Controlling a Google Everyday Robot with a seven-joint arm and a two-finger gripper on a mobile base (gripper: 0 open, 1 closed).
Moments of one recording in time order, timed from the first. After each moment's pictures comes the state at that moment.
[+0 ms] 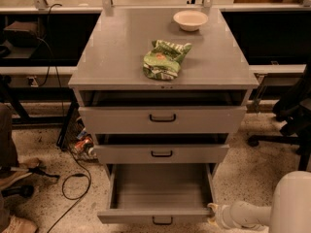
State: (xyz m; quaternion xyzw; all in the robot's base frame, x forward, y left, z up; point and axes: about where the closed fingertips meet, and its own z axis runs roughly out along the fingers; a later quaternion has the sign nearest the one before) arm 0.454 -0.276 0.164 -0.62 0.76 0.03 0.21
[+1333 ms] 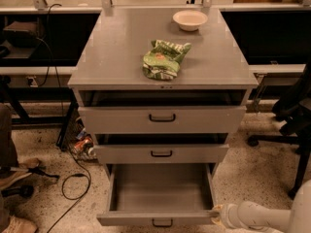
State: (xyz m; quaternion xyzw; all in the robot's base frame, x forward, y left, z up) arm 0.450 -0.287 0.199 -0.61 0.76 0.02 0.22
